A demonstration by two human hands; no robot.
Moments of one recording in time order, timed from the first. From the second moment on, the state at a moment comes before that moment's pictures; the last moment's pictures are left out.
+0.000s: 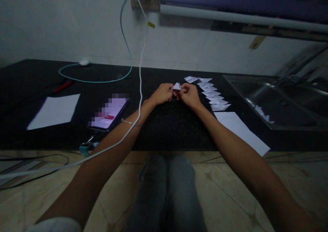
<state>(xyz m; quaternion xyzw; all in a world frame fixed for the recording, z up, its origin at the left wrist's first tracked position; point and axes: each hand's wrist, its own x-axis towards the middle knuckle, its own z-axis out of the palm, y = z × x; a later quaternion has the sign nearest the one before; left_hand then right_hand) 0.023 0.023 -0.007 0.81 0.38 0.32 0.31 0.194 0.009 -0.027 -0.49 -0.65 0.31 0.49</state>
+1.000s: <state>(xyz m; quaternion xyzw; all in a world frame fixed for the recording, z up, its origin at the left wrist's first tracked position) 0.006 0.013 0.011 0.82 0.26 0.26 0.43 0.210 -0.002 -0.008 -0.40 -0.69 0.44 0.41</state>
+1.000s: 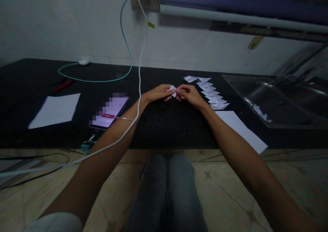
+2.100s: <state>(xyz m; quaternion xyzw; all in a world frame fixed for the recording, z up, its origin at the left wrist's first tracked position) 0.019 0.016 0.002 0.84 0.27 0.26 0.40 0.204 0.001 -0.008 -0.42 -0.60 0.51 0.45</state>
